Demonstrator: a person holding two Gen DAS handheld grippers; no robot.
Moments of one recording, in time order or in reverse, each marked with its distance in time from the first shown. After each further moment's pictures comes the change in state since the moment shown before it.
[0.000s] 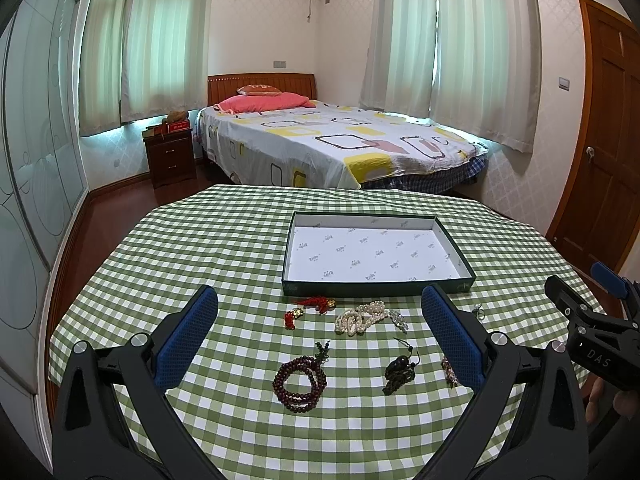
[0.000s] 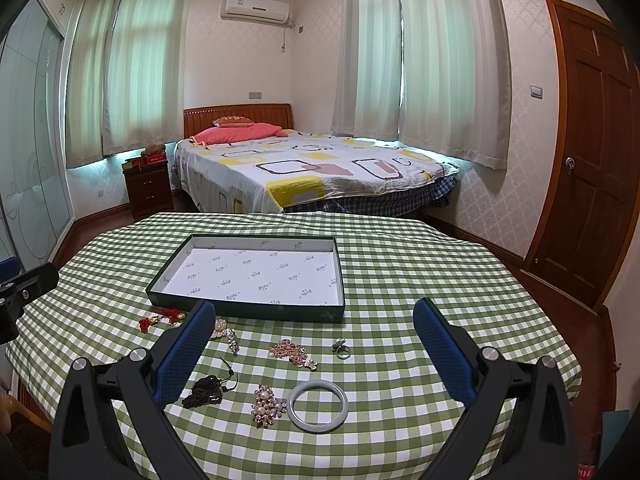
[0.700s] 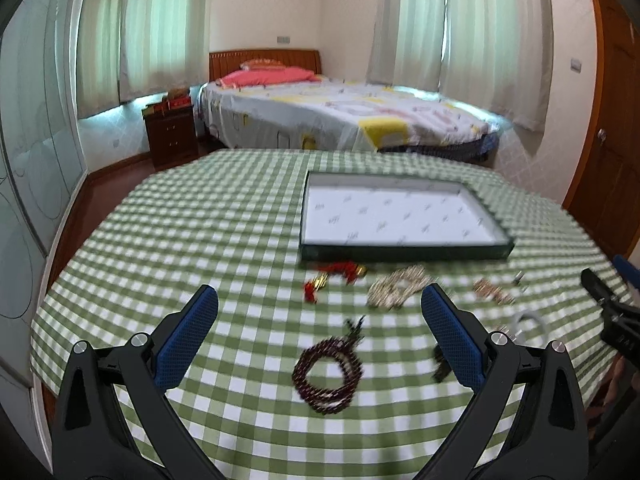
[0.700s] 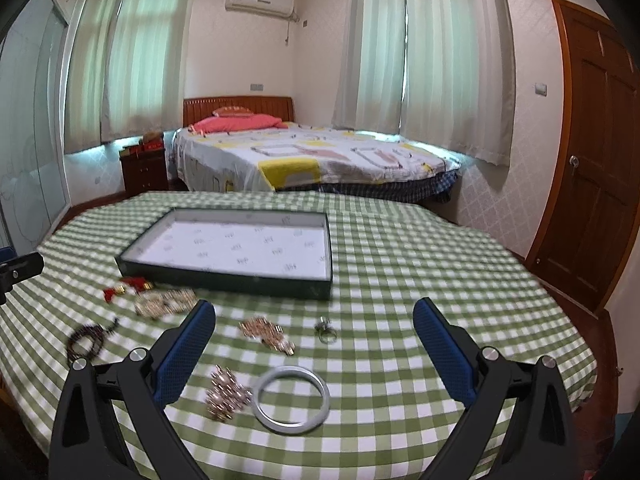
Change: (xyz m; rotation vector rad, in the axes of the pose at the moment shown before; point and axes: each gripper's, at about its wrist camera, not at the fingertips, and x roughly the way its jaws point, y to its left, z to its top) left arm 0.073 0.031 -0.046 0.003 0.092 0.016; right arm 0.053 -0.019 -0.052 -0.036 0.019 -0.004
